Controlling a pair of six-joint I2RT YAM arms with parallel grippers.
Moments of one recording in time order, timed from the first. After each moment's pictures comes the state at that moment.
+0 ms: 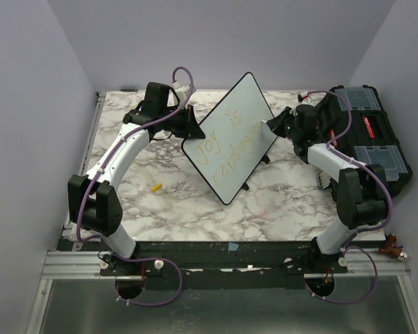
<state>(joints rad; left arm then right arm) -0.32 1.63 1.49 -0.57 0.68 -0.24 0.17 1.67 1.03 0.27 -0.12 0.54</state>
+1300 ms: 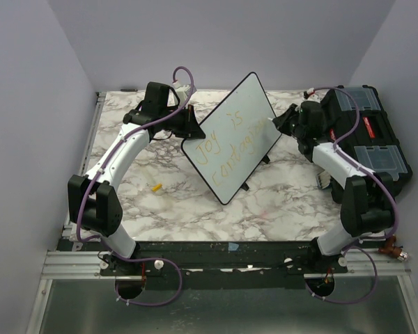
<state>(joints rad) -0.32 1.63 1.49 -0.57 0.68 -0.23 0.15 1.58 1.04 0.15 -0.05 0.51</state>
